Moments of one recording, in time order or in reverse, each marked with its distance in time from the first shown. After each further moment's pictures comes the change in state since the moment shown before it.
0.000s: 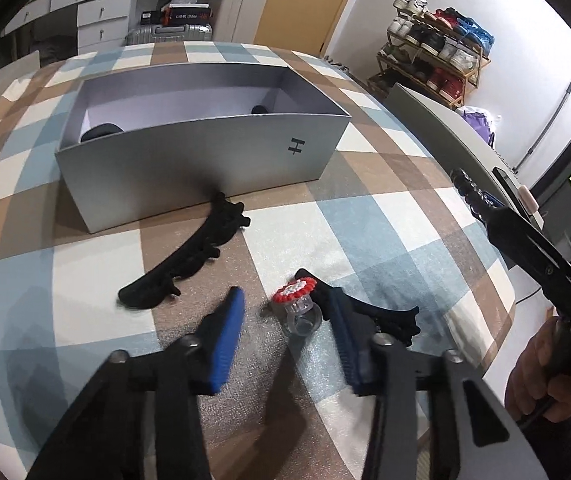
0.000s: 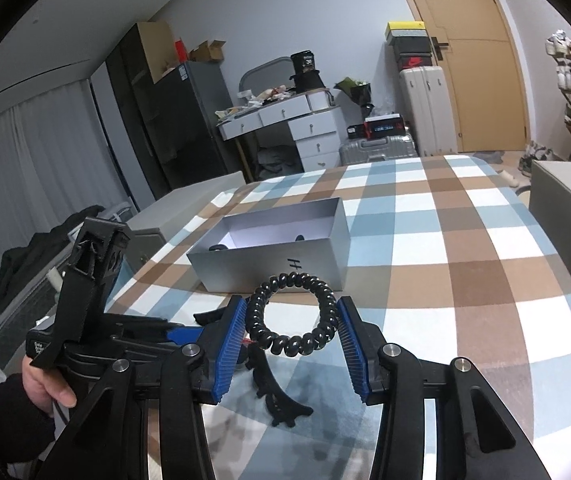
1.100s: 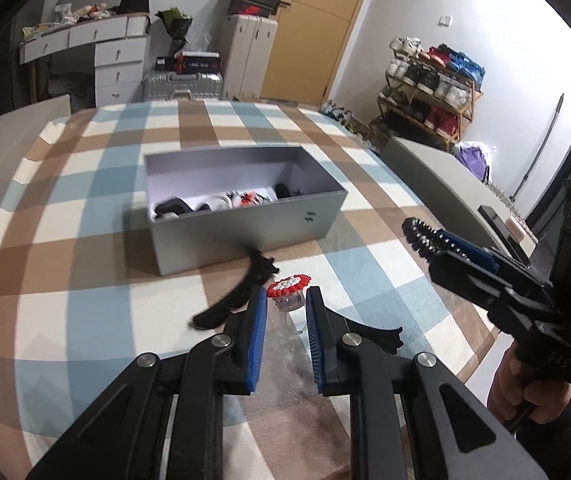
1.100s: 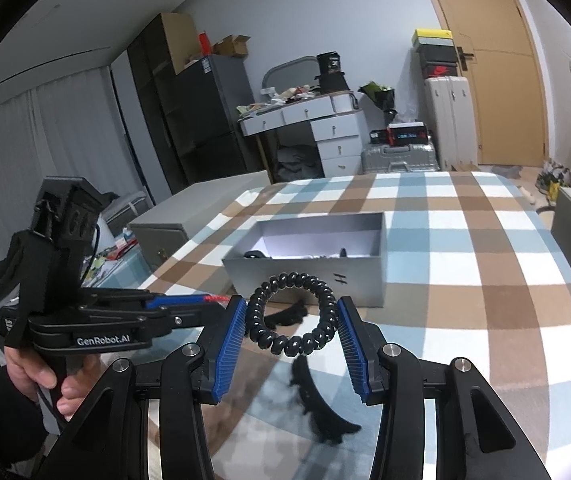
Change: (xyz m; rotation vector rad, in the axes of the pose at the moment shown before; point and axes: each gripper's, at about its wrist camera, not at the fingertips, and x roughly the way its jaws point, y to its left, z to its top) left arm -0.059 0.006 0.008 0.014 -0.185 0.046; right arm 0.008 0.038 0.014 -0.075 0.006 0.044
